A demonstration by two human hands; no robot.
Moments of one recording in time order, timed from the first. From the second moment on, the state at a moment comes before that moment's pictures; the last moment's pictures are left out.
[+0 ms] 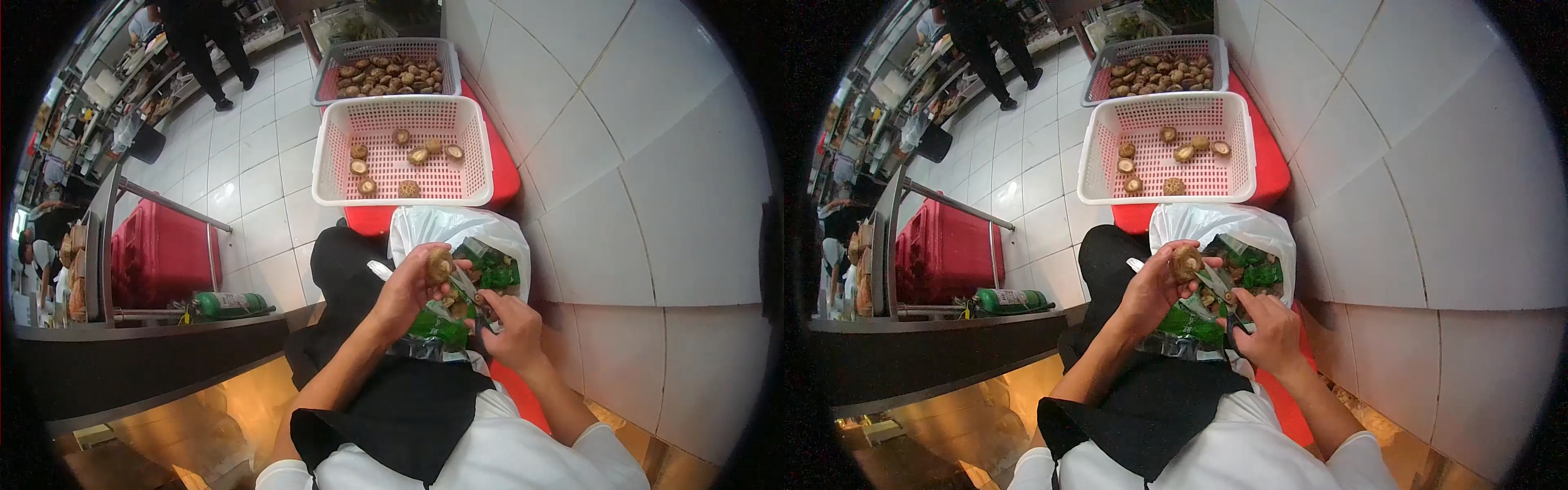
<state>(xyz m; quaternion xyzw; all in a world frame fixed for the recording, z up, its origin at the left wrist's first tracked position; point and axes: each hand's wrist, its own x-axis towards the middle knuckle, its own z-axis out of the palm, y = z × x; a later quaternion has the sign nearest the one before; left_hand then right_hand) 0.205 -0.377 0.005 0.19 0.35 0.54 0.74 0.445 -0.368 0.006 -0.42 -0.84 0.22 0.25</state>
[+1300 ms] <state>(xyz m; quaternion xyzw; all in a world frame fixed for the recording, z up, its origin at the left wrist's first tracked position) 0.230 -0.376 -0.008 0.39 0.54 0.45 0.59 0.464 -0.371 -0.011 -0.42 -0.87 0.13 0.21</state>
